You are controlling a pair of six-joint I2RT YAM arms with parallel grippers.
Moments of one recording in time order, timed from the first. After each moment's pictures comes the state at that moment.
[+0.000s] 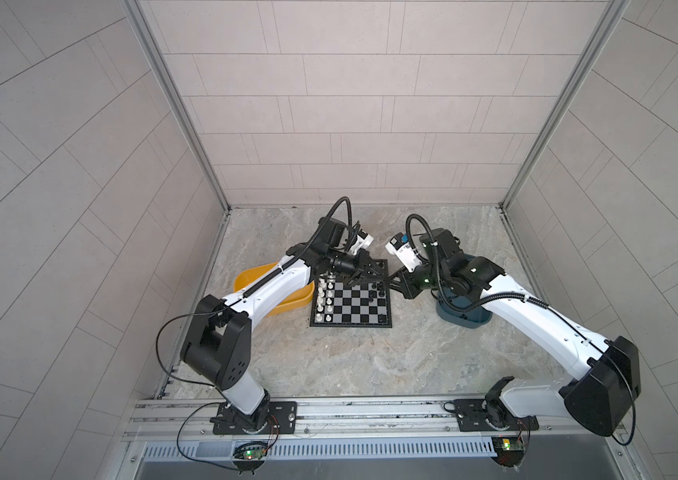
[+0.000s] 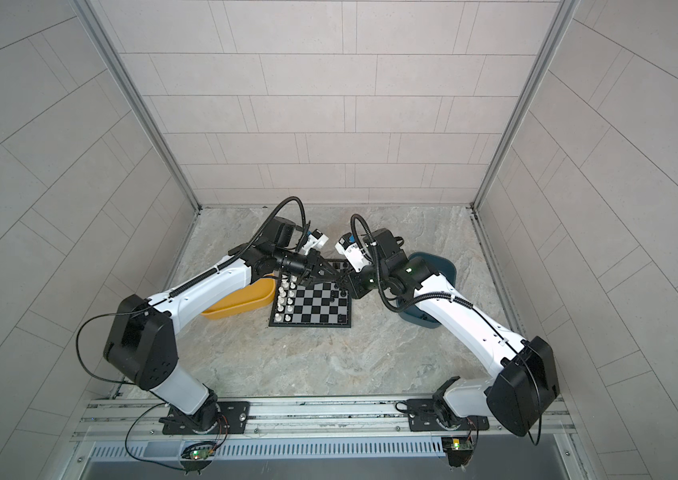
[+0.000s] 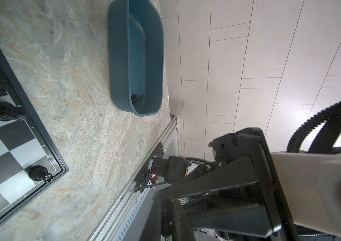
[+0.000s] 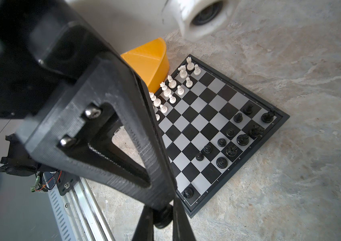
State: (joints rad) left arm -0.52 1.63 1.24 -0.37 0.99 -0.80; right arm 0.56 1.33 1.18 -0.63 -0.39 0.10
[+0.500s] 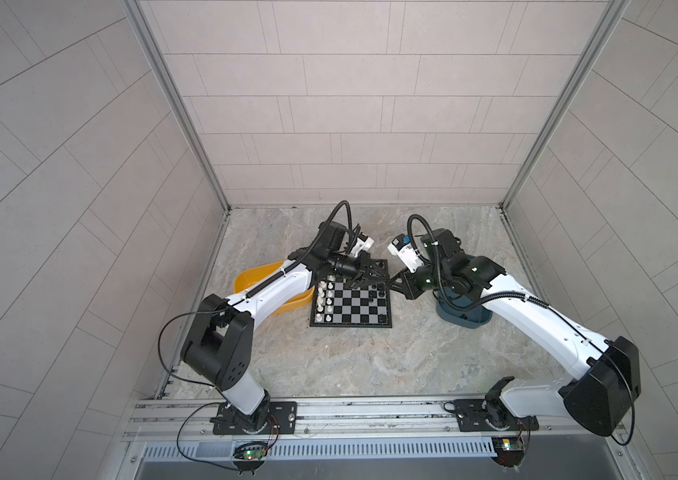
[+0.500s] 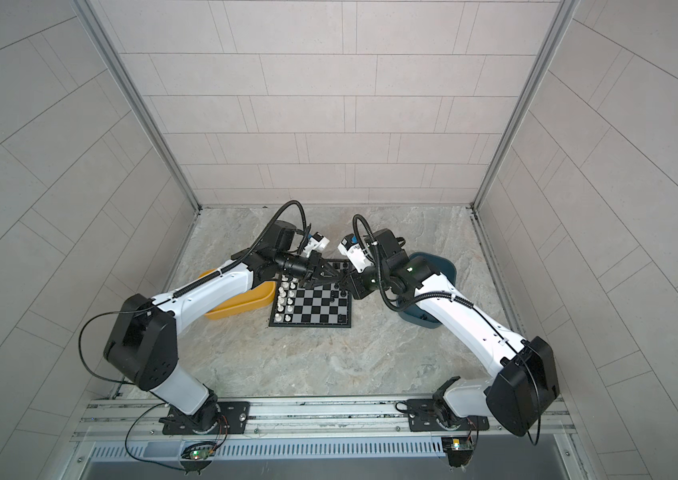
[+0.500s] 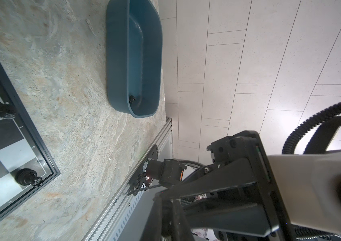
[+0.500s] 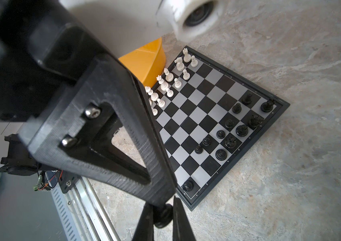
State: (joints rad) left arm -0.53 1.62 1.19 -0.25 0.99 -0.90; right arm 0.55 1.33 1.18 -0.66 -0.40 0.12
